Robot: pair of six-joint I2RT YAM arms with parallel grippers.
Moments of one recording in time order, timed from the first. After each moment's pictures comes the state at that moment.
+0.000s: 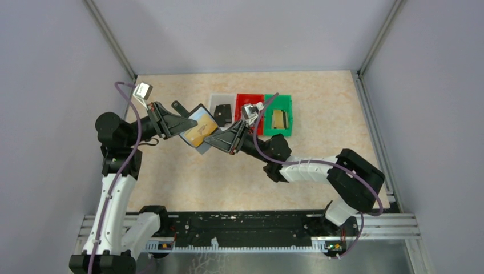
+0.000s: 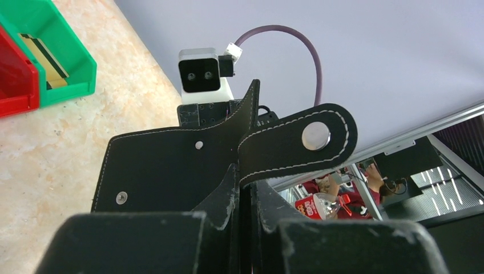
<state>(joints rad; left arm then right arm) -0.03 0.83 0.87 0.21 1.09 -1.19 0.97 1.55 0.75 1.33 -0.29 1.34</state>
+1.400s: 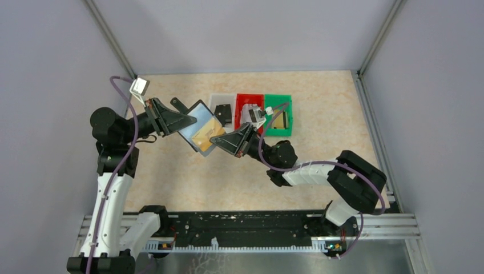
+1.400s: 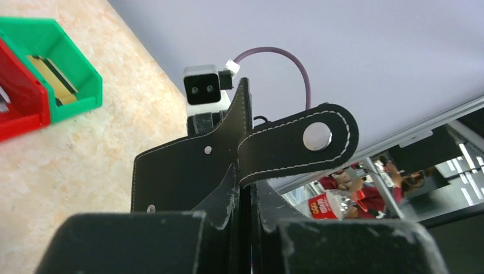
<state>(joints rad) -0.03 0.85 0.96 0.15 1.08 -1.13 0.98 1.56 0.69 1.50 -0.23 1.35</state>
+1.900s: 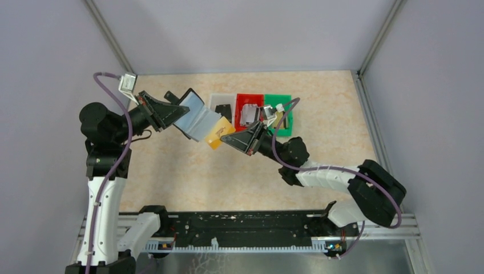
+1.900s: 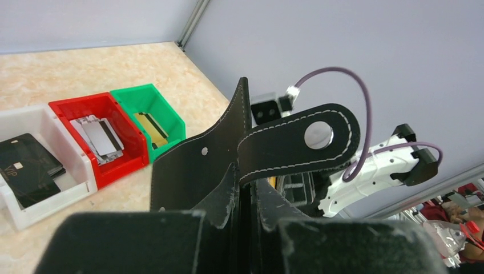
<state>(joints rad) -0.02 0.84 1.13 -0.12 0.90 -0.73 0.92 1.41 0.60 1.36 -0.29 1.31</state>
